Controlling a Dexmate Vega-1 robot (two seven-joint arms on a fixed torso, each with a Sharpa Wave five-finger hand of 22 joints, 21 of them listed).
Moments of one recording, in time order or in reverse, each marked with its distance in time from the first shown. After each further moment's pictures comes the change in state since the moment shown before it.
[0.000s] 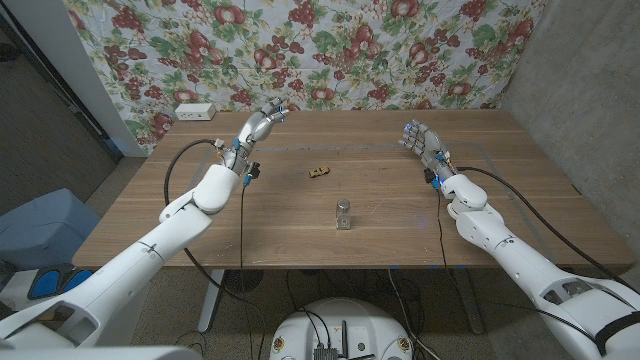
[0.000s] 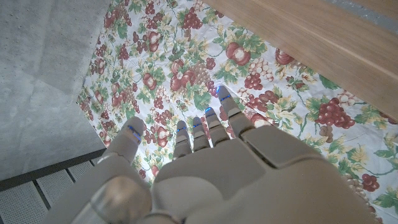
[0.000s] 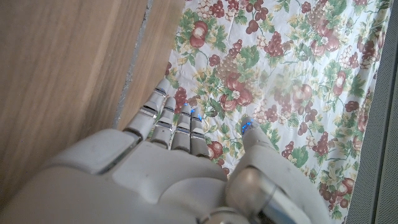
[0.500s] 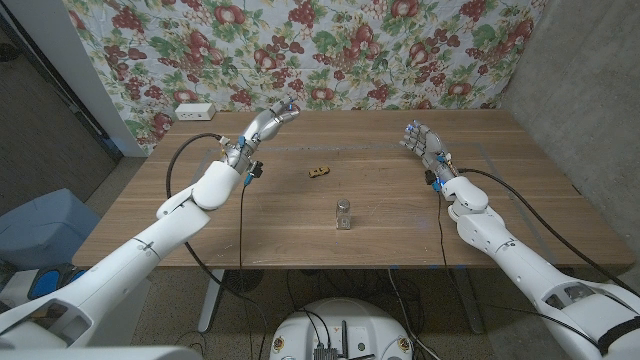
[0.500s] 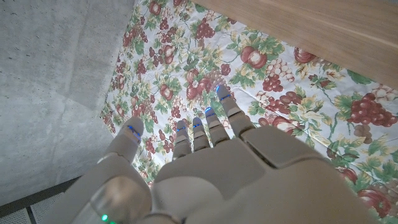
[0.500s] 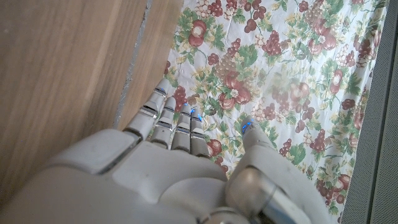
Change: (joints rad) left arm -0.005 0.029 0.009 -0.042 0.056 -0.020 -0.047; left_hand 0.000 0.000 0.003 -0.003 0.000 0.004 -0.004 0.000 0.000 0.000 0.000 0.000 0.000 0.000 0.000 0.000 0.000 0.005 -0.005 0.000 0.000; right arm -0.021 -0.005 0.009 -0.018 0.004 0.014 -0.004; right_hand 0.000 0.000 0.000 -0.006 0.000 0.000 0.000 0.000 0.000 0.004 -0.004 0.000 0.000 0.000 0.000 0.003 0.000 0.000 0.000 -0.006 0.000
